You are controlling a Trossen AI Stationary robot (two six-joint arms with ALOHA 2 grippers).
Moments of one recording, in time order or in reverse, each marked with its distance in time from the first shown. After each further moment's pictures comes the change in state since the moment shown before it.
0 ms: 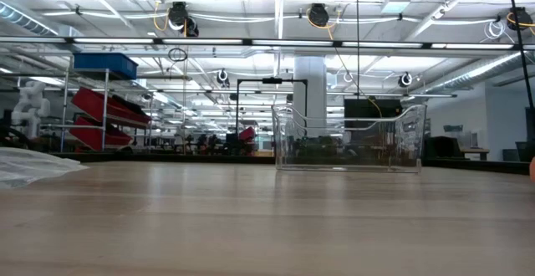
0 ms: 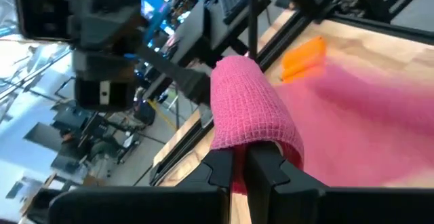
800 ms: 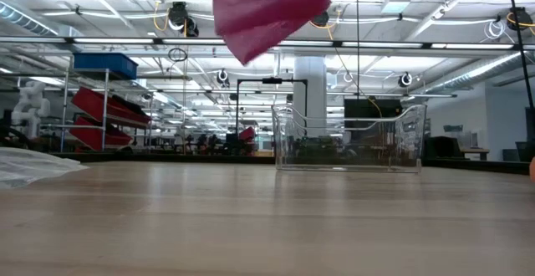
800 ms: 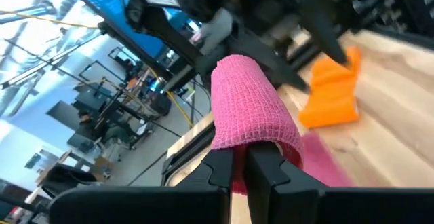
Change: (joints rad) left arm 0.014 -0.001 0.000 0.079 -0.060 -0.051; right arm 0.250 0.279 -0.001 -0.041 0.241 -0.341
